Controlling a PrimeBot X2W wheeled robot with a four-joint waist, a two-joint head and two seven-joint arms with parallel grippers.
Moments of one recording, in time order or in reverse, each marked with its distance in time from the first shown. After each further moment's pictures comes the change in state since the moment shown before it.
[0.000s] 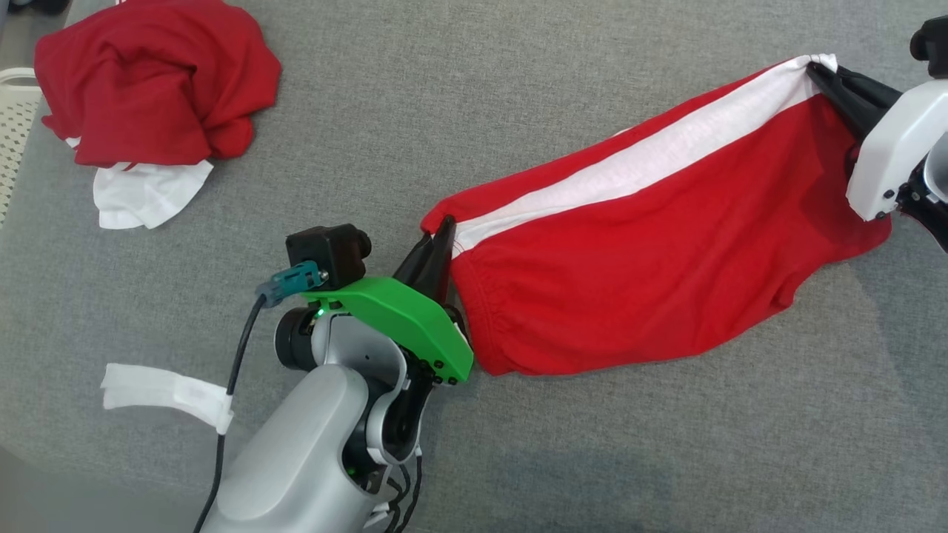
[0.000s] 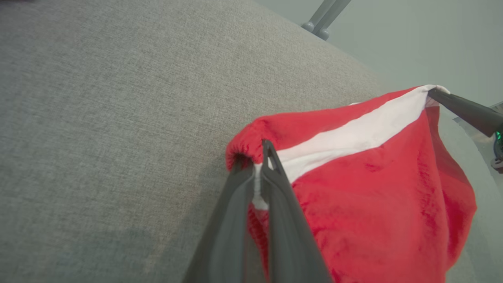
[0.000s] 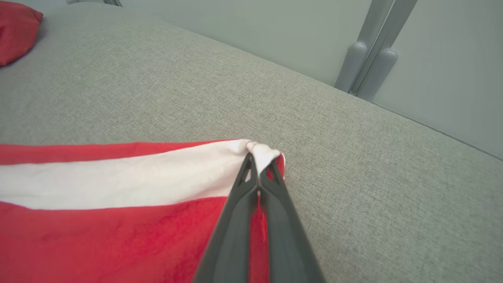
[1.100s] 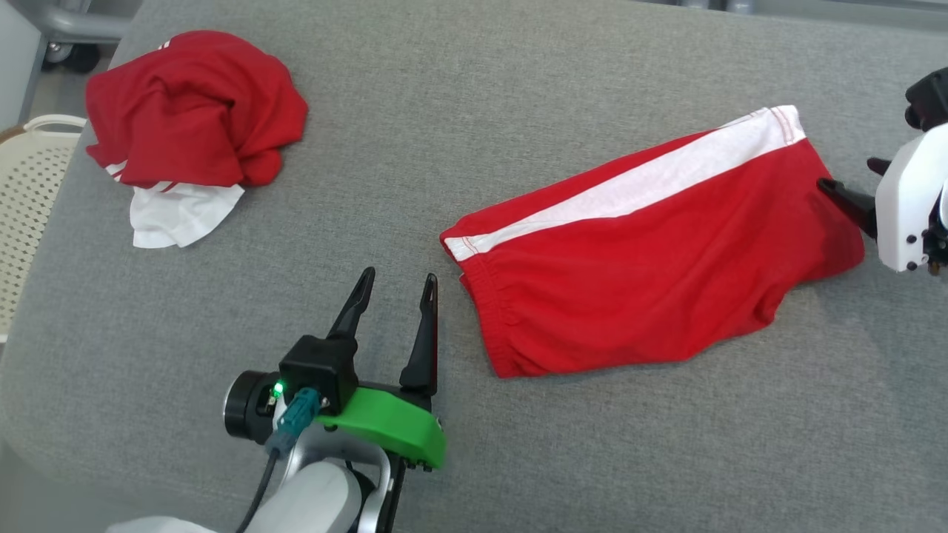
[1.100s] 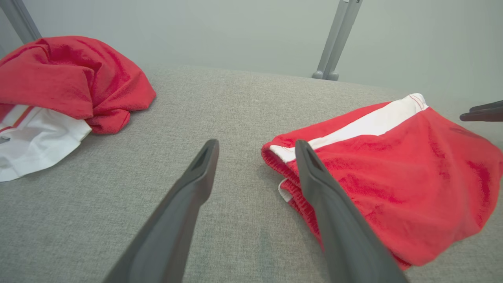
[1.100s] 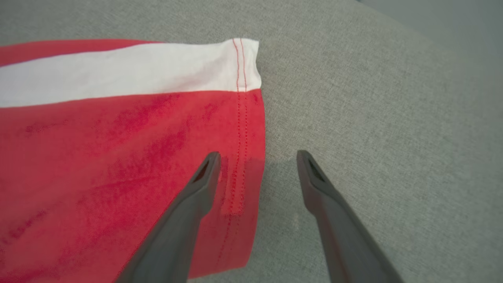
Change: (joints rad) left arm 0.147 0.143 -0.110 -0.104 0.262 0.123 -0.216; right arm -0.010 -0.071 0.142 0.094 0.114 0.000 0.270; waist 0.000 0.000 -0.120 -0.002
